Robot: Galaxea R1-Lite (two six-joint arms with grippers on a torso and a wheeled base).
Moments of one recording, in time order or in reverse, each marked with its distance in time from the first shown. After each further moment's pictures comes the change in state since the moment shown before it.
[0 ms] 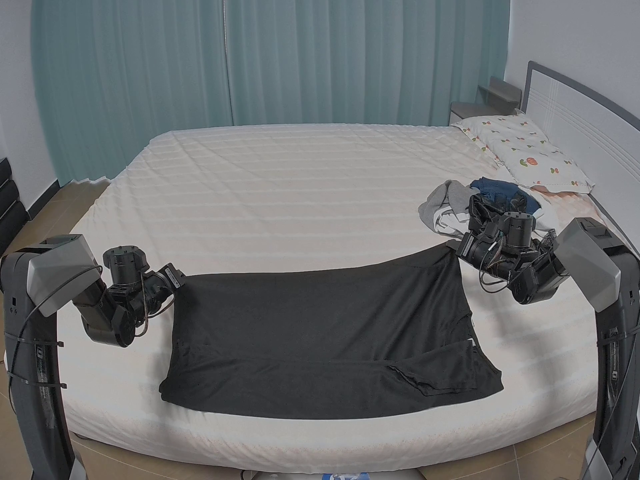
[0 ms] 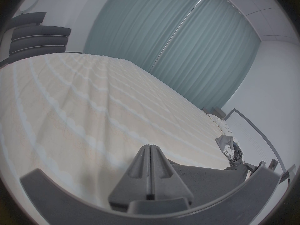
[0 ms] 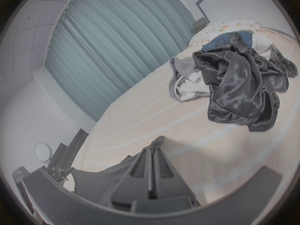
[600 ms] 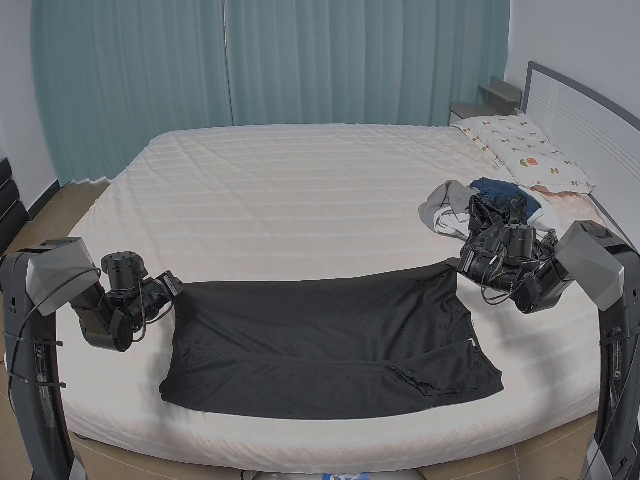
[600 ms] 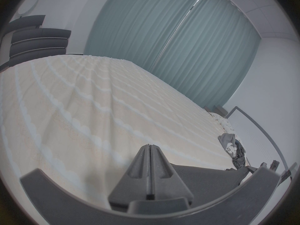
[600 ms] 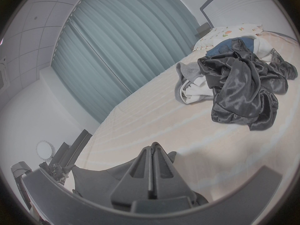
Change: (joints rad) left arm 0.016 0.007 0.057 -0.029 0.000 0.059; right arm -0.007 -0.031 0.118 0.042 0.043 -0.014
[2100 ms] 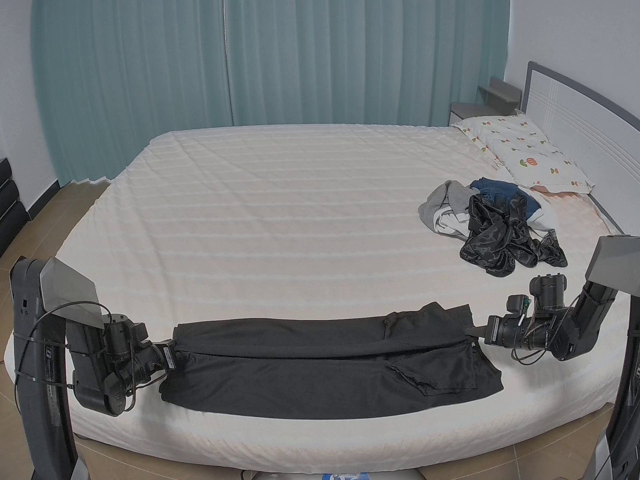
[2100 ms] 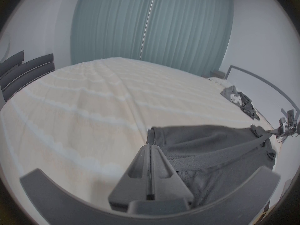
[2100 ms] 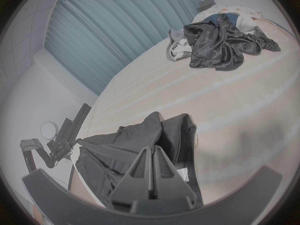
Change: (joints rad) left arm 0.004 0.089 0.507 -0.434 -0.013 0.345; right arm -0.058 -0.187 0.617 -0.115 0.129 -0.247
